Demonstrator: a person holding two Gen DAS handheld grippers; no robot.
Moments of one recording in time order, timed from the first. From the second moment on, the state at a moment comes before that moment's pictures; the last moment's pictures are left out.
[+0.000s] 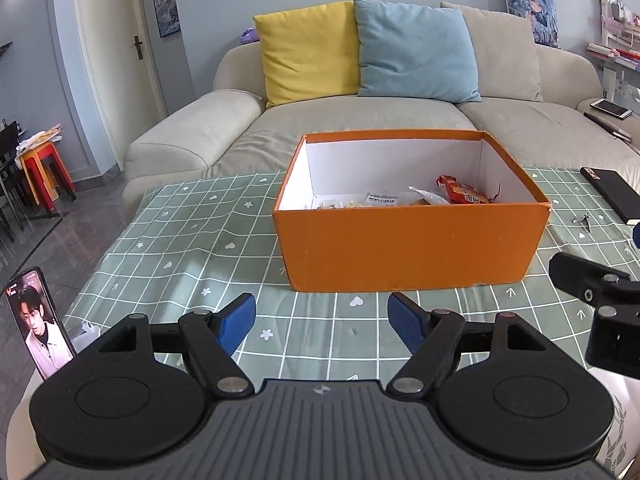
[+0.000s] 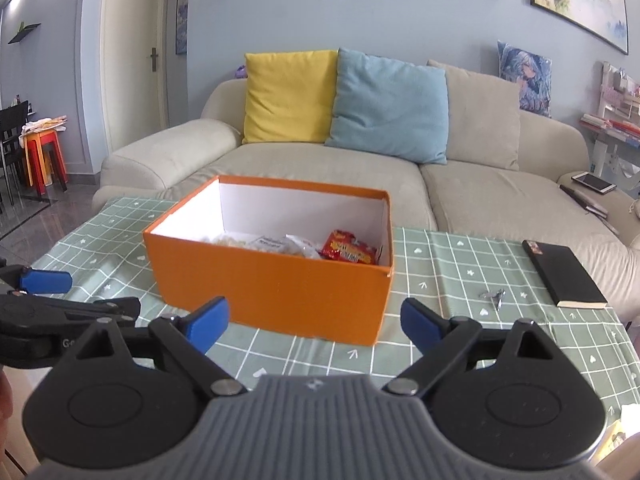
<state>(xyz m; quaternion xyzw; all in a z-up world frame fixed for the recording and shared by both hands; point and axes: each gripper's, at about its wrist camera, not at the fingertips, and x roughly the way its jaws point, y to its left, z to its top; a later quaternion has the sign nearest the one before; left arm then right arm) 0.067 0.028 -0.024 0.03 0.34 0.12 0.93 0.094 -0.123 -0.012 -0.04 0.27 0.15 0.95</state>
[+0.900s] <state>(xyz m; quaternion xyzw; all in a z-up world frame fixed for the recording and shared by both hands) 0.066 0.027 -0.017 0.03 0.34 0.12 0.93 0.092 -0.122 -0.008 -0.03 0.27 0.14 0.95</state>
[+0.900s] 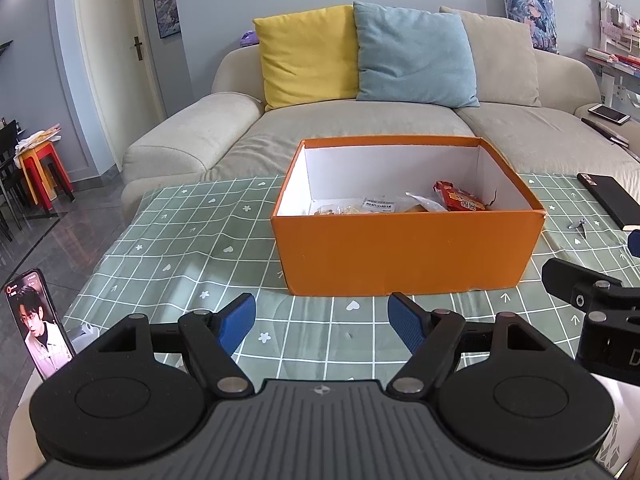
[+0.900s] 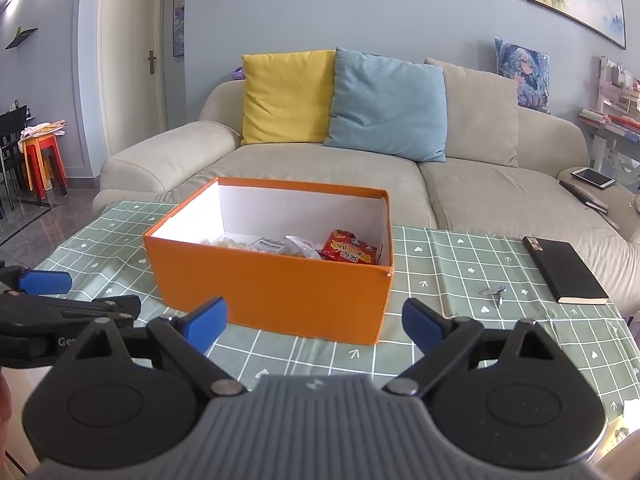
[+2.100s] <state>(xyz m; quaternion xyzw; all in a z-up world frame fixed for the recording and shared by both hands) 0.064 0.023 -0.007 0.04 0.31 0.11 0.94 0.094 -0.130 -0.008 -0.02 0.26 0.14 0.96</state>
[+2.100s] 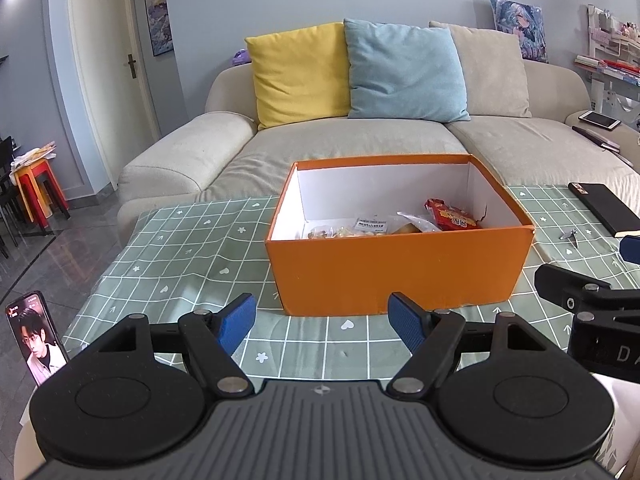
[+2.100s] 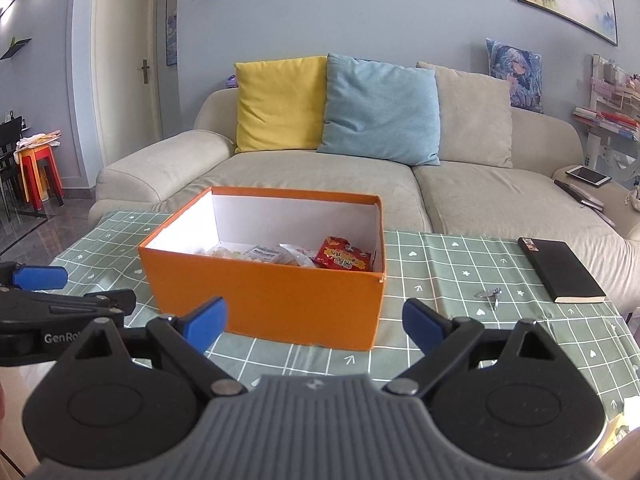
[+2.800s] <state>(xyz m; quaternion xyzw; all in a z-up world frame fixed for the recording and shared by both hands) 0.064 0.022 -0.007 0.04 0.31 0.10 0.94 0.094 -0.130 -0.006 -0.02 0.26 0.14 0.96</state>
